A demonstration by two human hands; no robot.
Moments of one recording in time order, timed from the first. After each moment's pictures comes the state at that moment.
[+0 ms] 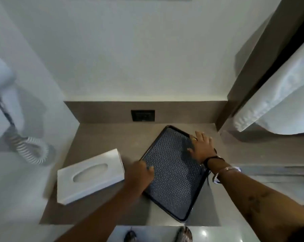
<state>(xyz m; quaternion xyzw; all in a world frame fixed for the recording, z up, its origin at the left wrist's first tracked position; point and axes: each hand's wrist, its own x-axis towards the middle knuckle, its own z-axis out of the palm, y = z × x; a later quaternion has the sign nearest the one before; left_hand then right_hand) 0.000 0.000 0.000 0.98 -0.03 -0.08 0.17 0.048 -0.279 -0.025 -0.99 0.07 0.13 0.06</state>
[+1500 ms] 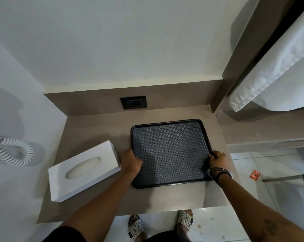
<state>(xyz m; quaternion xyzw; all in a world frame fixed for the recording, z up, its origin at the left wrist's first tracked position) 0.036 0.006 -0.059 0.93 0.09 -0.18 0.32 -0.061 -0.301 -0.073 -0.83 0.43 0.02 0.35</state>
